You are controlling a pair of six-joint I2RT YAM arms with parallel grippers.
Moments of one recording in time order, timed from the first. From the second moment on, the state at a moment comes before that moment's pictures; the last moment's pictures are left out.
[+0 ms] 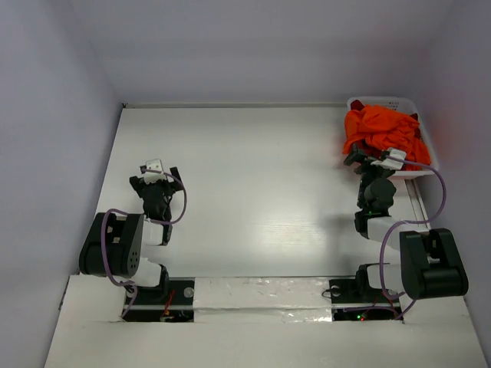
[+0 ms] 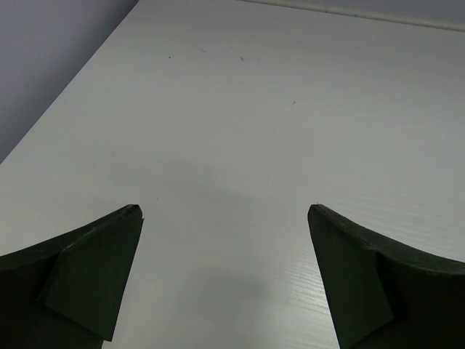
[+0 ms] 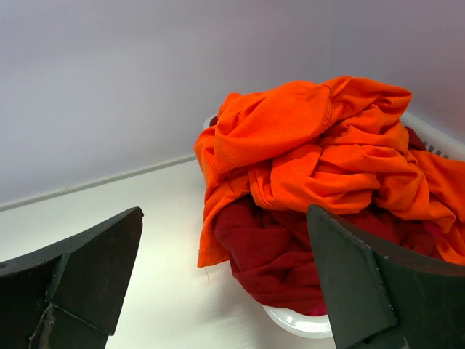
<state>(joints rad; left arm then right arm) -0.07 1.46 0.20 1.17 -0.31 -0.05 0.06 1.29 0.32 1.22 0.34 0.09</state>
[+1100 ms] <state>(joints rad) -0.19 1.22 0.99 0.27 -0.47 -0.31 0.06 1.06 1.03 0.30 0.42 0.22</state>
